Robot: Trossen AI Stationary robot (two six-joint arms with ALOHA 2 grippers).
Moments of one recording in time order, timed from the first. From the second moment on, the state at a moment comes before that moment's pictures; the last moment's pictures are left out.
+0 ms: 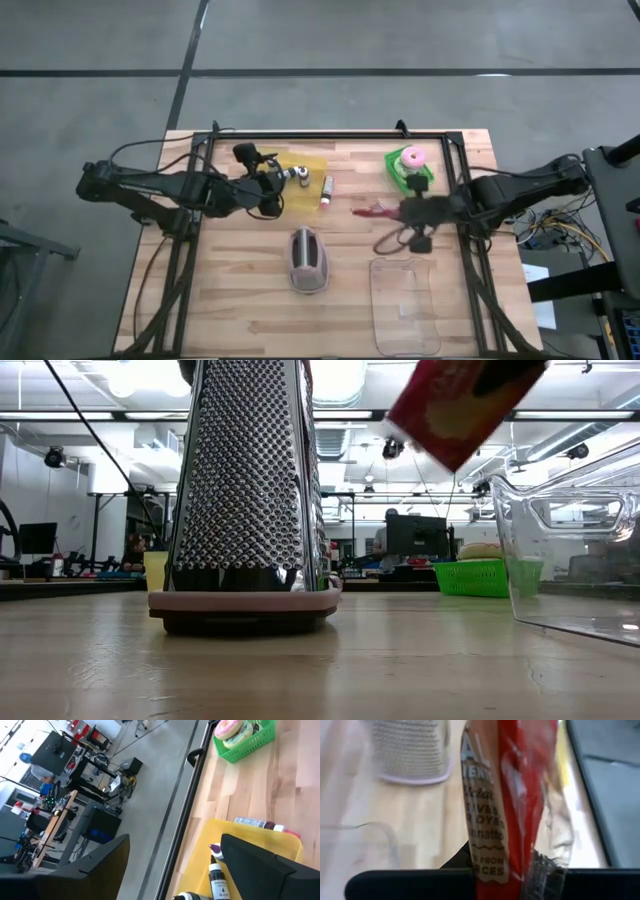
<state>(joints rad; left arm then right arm) -0.15 1.23 1.16 -0.60 -0.90 0.29 0.29 1.09 1.10 -0.86 0.36 0.12</state>
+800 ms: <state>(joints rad) -0.15 1.23 1.16 -0.59 -0.90 0.28 0.72 1.37 1.42 -1.20 0.09 0.64</state>
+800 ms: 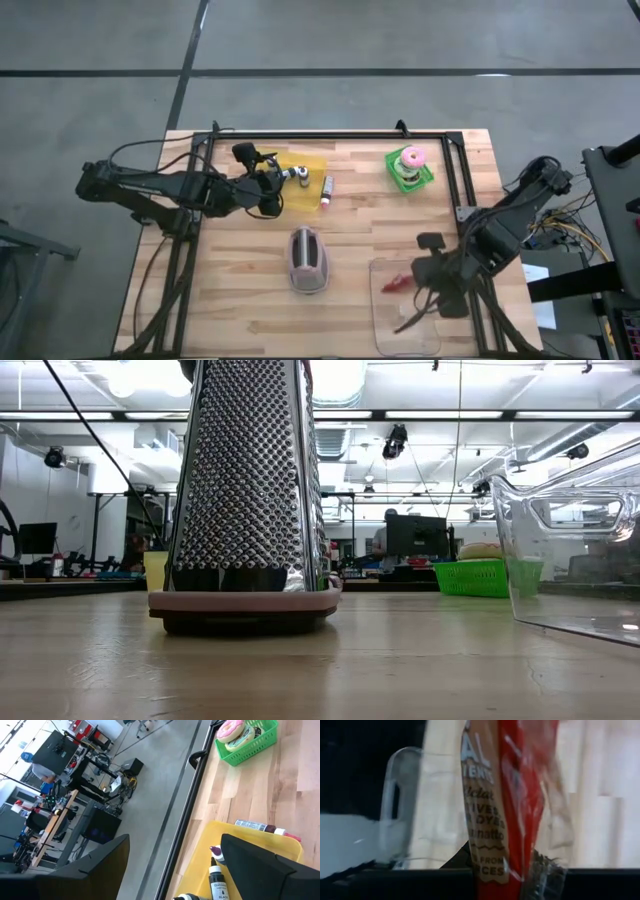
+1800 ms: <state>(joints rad) -0.15 1.23 1.16 -0.57 -0.90 0.28 0.69 1.51 1.21 -0.87 -0.23 0.62</state>
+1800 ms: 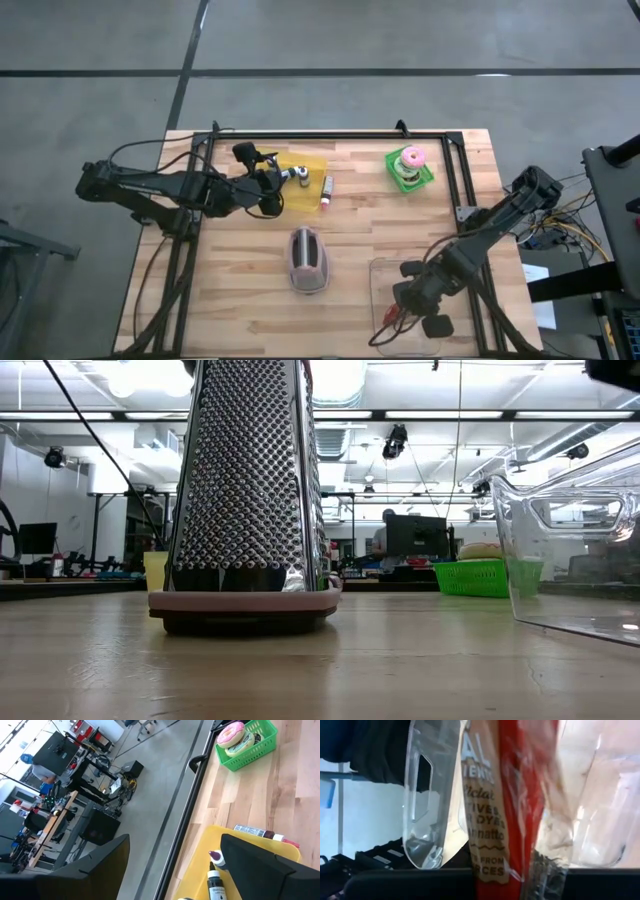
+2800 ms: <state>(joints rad) -0.15 1.23 1.16 -0.55 -0.88 0.29 0.69 1.51 0.98 -0.61 -0.21 0.63</state>
